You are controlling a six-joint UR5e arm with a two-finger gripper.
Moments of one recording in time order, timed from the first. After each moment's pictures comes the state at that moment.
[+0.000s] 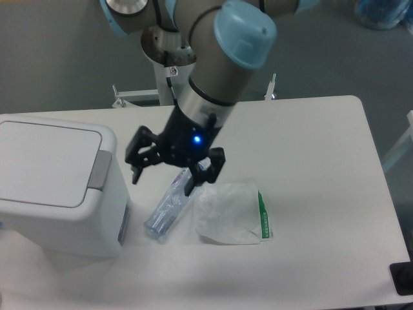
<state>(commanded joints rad) 2.38 -1.80 -1.34 -1.42 1.04 0.34</state>
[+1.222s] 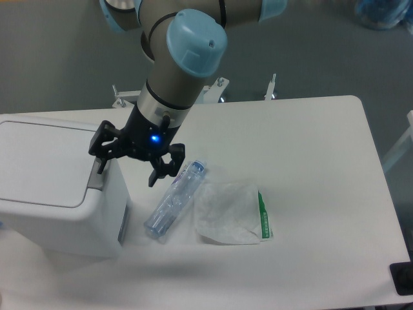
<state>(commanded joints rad) 2.33 -1.81 -1.39 -1.41 1.06 0.32</state>
